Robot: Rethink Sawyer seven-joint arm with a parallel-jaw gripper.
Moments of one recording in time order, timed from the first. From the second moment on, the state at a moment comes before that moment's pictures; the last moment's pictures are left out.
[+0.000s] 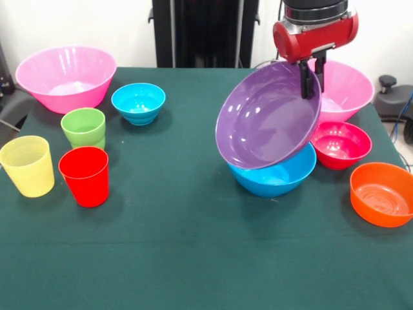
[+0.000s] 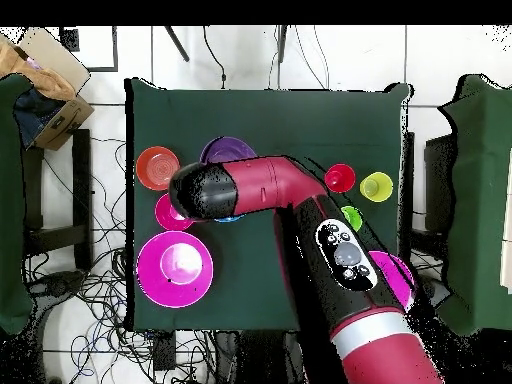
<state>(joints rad) -0.44 -0.76 0.52 1.72 -0.27 0.63 1.58</state>
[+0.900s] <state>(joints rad) -0.44 -0.73 0.52 1.75 -0.31 0.52 1.58</state>
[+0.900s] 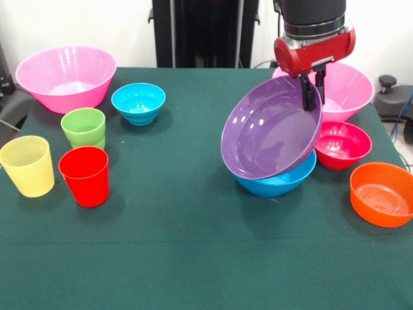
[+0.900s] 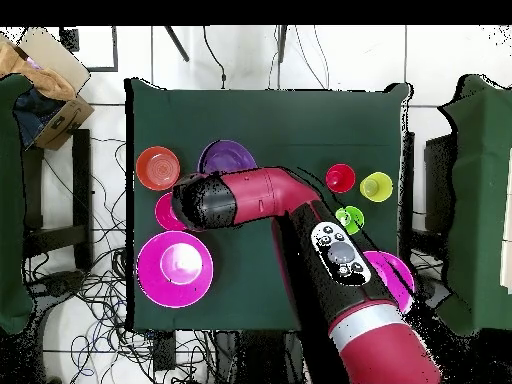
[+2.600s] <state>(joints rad) -0.45 -0.69 0.51 1.81 -0.31 0.45 1.58</state>
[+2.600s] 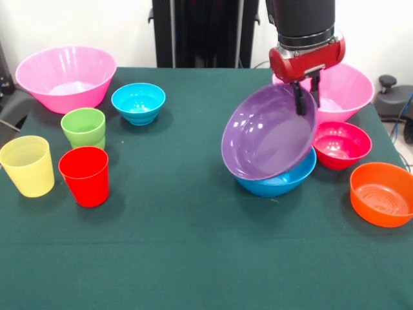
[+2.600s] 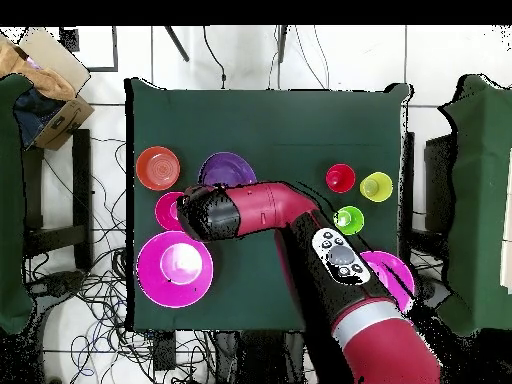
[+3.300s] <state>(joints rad) -0.34 -0.67 0.43 1.76 -0.25 0.70 1.59</state>
